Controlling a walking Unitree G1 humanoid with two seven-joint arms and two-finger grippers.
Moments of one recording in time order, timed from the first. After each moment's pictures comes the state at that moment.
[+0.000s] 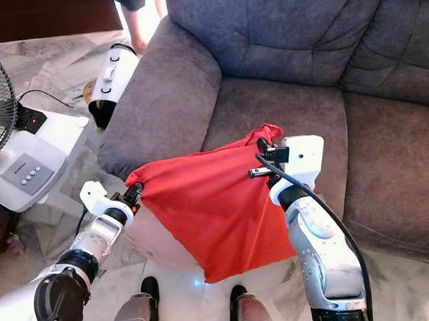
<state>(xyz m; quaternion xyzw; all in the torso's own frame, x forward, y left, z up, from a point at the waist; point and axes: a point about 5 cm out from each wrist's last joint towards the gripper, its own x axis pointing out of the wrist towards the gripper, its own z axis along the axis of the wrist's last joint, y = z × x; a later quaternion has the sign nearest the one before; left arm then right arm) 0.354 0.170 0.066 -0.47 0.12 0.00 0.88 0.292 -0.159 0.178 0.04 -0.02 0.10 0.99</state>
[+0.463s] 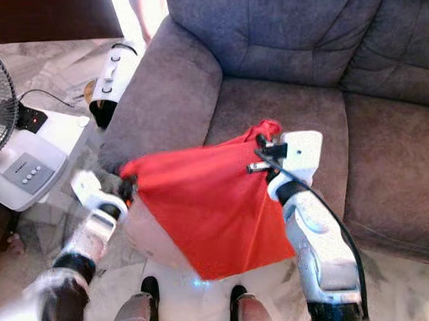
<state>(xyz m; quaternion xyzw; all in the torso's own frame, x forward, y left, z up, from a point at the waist) 0.354 0.176 0.096 -0.39 0.02 -0.05 0.92 0.302 -0.158 0.182 0.05 -0.04 0.10 0.99</state>
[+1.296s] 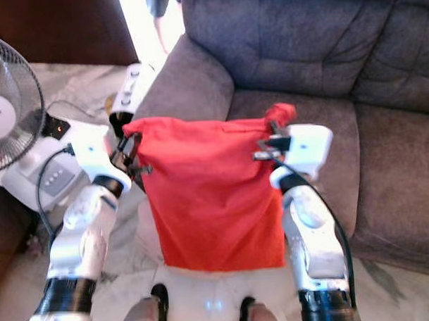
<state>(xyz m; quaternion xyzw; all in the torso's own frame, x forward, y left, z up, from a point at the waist) 0.326 0.137 0.184 -0.09 -0.11 -0.10 0.98 0.312 -0.166 0.183 0.04 -0.10 0.02 0.99</state>
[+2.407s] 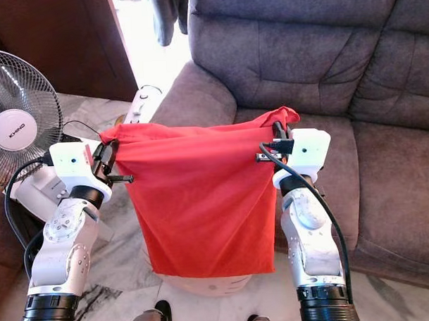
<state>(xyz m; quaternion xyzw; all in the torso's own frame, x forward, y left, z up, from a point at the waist) 0.312 0.166 0.178 -0.04 -0.12 -0.04 0.99 0.317 -0.168 0.173 0.03 -0.11 0.01 0.99</state>
